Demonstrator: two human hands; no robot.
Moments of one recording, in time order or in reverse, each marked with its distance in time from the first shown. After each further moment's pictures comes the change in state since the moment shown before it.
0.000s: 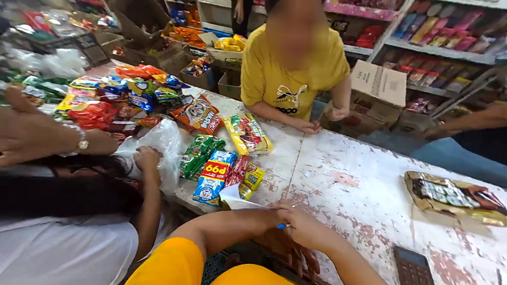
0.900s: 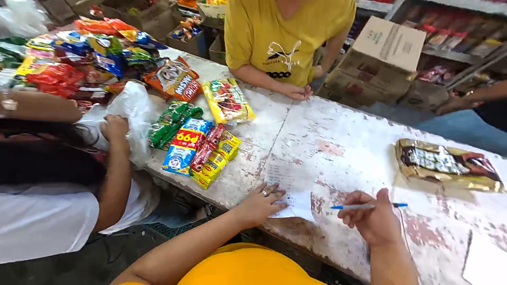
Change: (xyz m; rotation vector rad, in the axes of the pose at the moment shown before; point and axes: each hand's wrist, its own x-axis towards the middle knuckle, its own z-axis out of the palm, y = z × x) left_hand 0.029 -0.016 -0.003 1.371 0.157 0.054; right_hand -0.171 0.145 0.018 1.078 0.735 0.299
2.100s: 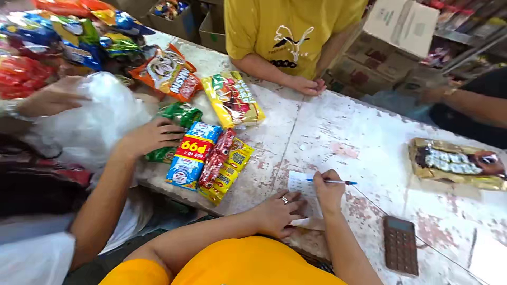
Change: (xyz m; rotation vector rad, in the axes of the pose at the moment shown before) left_hand 0.019 -0.037 -0.020 -0.075 -0.199 0.241; right_hand 0.111 0.049 0.114 -0.585 0.515 -0.312
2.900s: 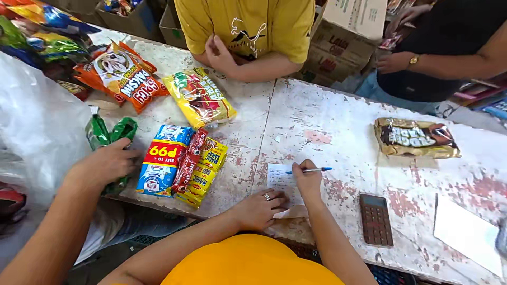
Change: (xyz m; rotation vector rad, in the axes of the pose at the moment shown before) left_hand 0.001 -0.001 0.004 0.023 0.034 0.118; right_hand -0.001 -0.005 -0.013 0.074 -0.047 0.152
